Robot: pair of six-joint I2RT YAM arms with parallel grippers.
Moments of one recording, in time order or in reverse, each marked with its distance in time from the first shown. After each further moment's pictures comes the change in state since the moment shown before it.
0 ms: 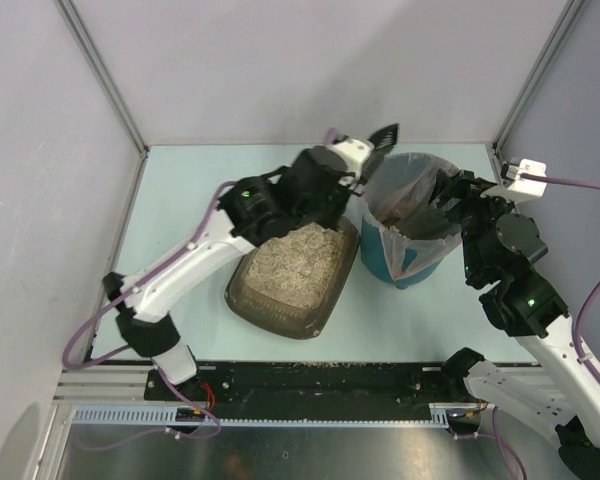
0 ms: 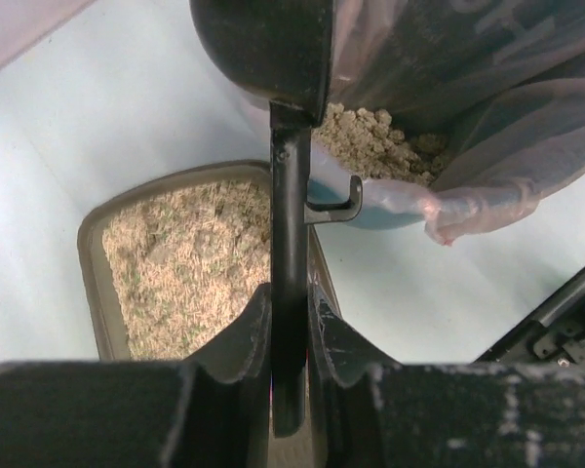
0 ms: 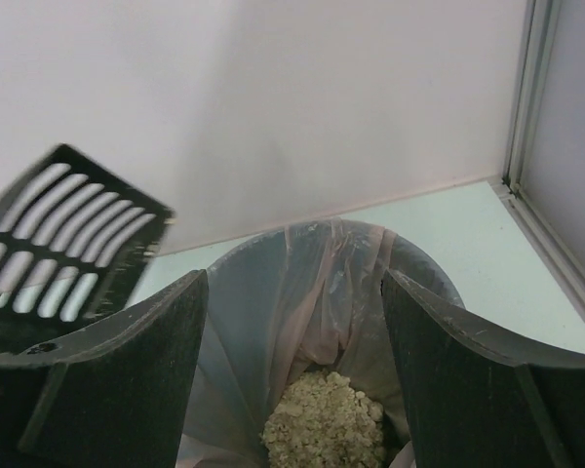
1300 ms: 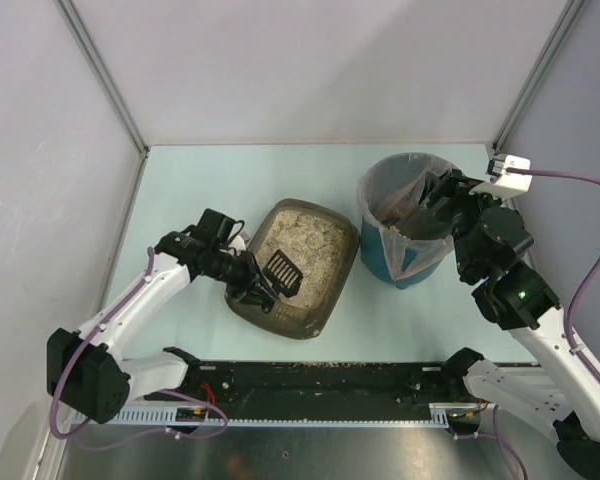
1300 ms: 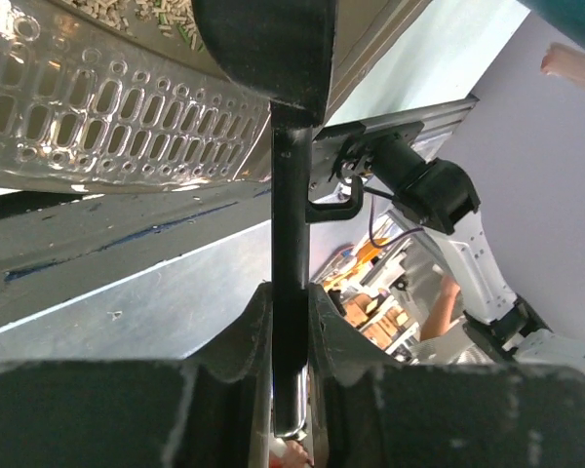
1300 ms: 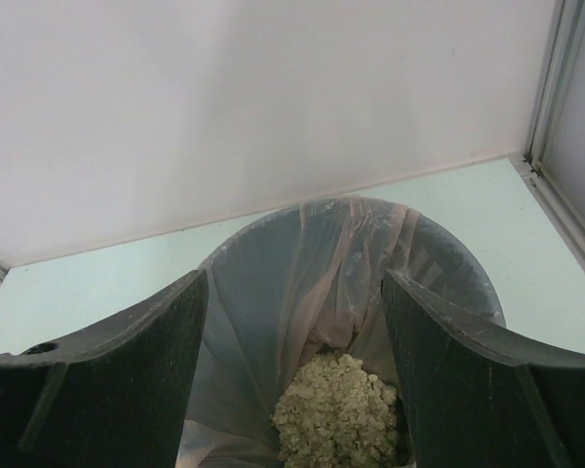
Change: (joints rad) left arm 0.624 -0.541 -1.134 0.032 0.954 -0.756; right arm 0.000 0.042 0.000 -0.033 -0.032 0.055
